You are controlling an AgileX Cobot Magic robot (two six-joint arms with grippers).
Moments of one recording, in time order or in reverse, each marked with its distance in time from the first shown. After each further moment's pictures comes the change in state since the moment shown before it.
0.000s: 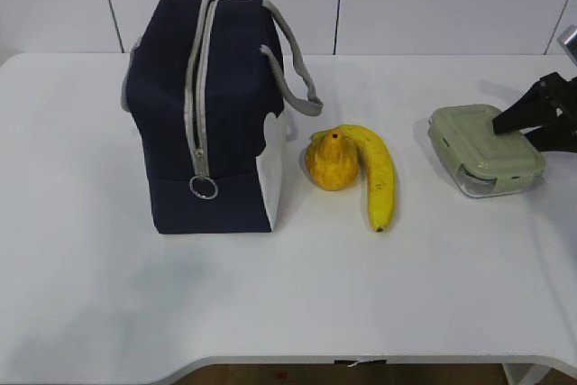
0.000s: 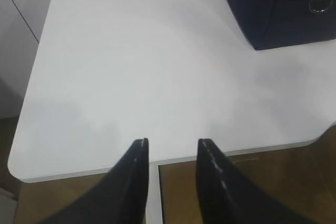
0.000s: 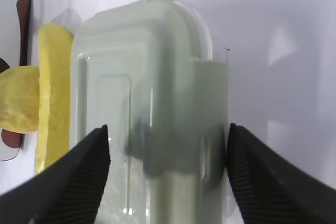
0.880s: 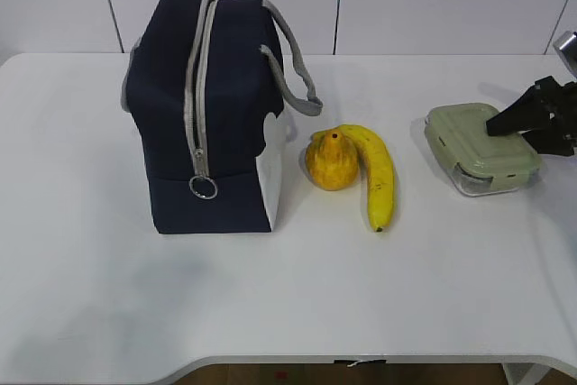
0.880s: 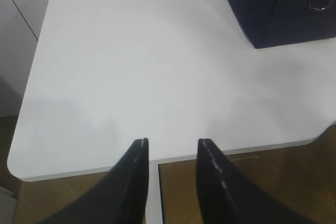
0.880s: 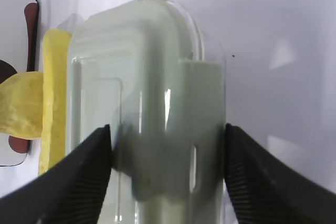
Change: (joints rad) left arm 0.000 0.012 0.000 0.000 0.000 0.000; right arm 0.000 0.034 -0.002 0.051 0.000 -0.026
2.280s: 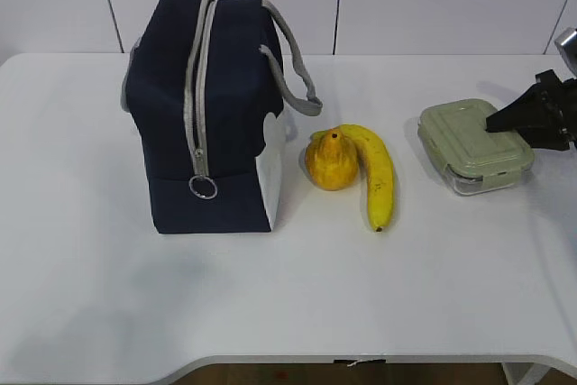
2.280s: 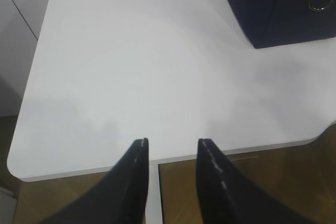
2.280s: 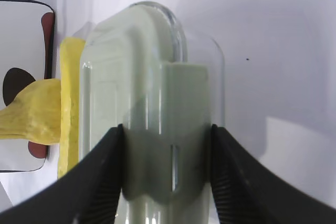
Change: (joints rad) left arm 0.000 0.000 0.000 0.000 0.000 0.000; right arm 0.000 0.000 -0.002 0.024 0.012 0.033
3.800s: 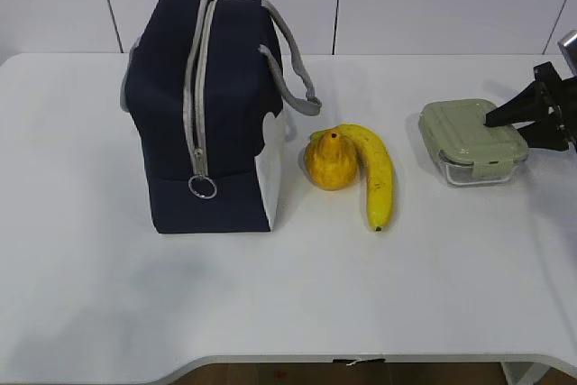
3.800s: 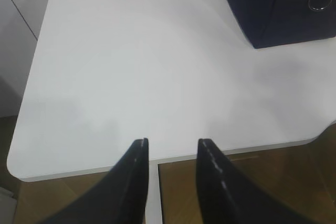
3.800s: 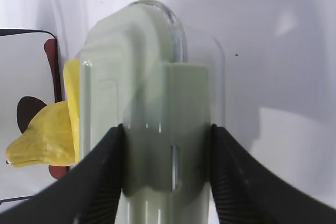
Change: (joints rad) left arm 0.000 0.000 0.000 0.000 0.000 0.000; right arm 0.000 0.000 0.000 0.020 -0.010 0.158
